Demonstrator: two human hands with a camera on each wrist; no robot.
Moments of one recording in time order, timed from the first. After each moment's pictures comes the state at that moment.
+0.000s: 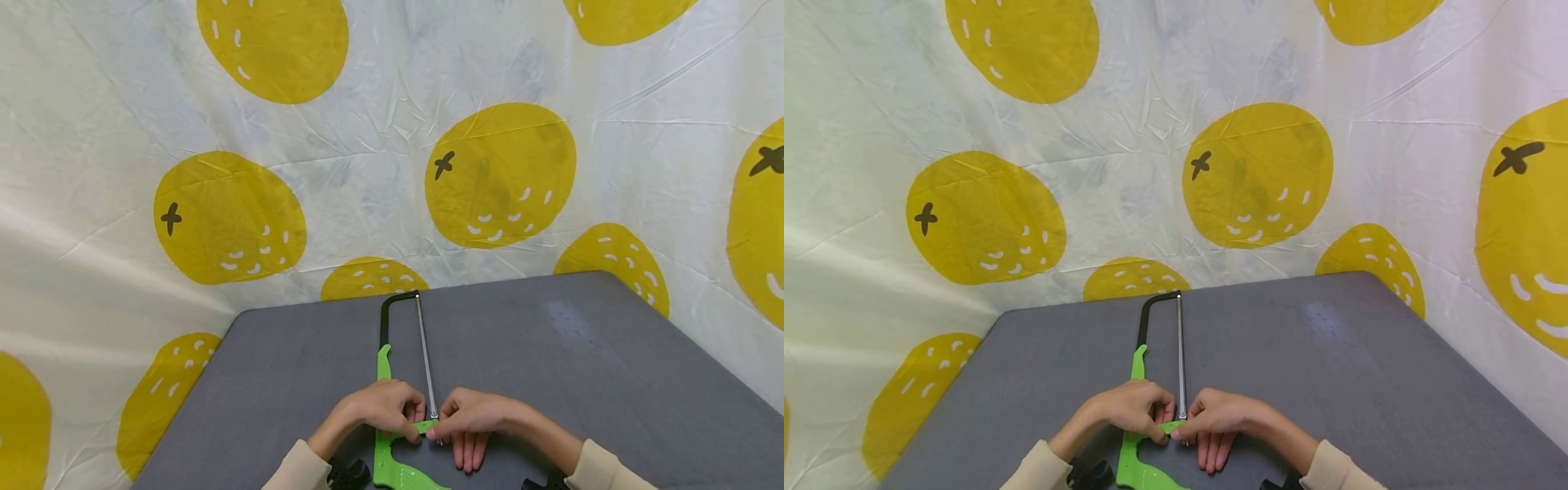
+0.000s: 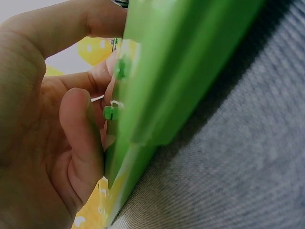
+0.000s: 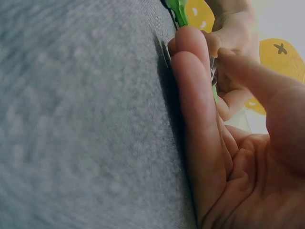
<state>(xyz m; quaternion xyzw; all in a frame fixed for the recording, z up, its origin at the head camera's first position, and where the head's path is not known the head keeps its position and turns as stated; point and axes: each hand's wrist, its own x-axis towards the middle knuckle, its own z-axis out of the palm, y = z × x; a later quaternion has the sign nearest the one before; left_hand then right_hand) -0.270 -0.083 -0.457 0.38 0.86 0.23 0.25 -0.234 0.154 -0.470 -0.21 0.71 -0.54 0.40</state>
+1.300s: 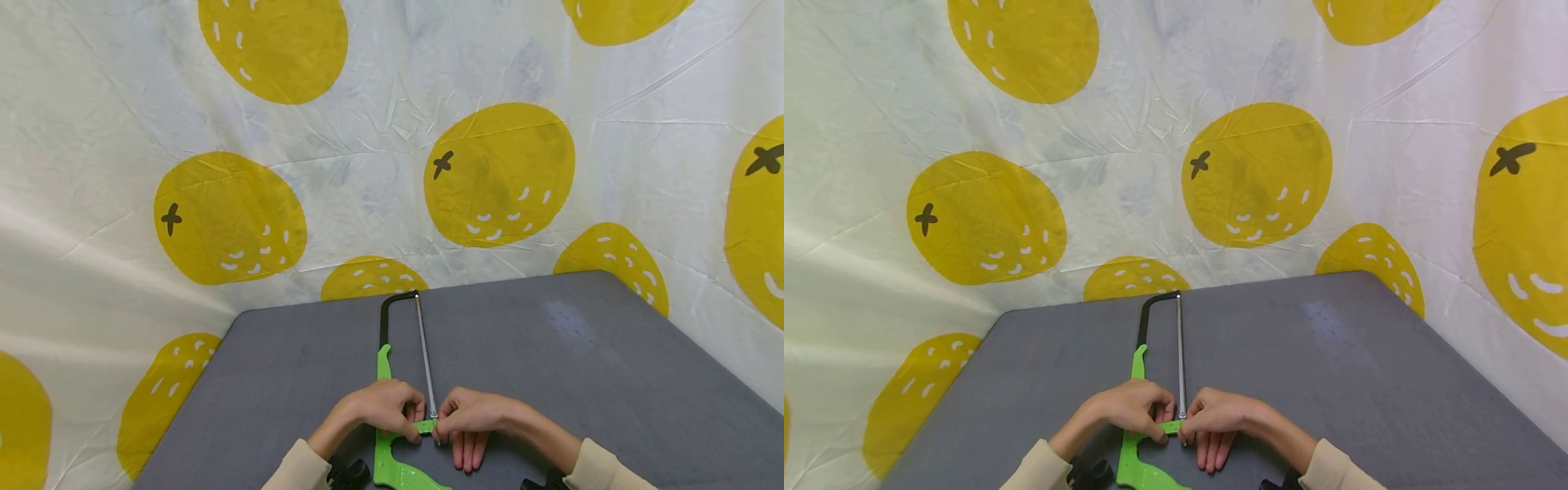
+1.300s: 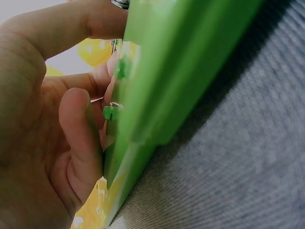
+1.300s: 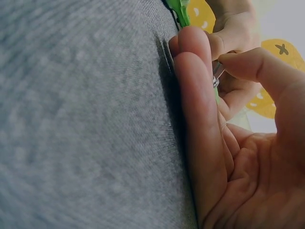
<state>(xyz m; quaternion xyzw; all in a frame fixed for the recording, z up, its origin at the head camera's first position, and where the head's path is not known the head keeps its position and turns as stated) -0.270 -0.083 -0.457 0.38 0.86 0.22 0.26 -0.231 0.153 -0.470 -0.21 0.72 -0.53 0.39</state>
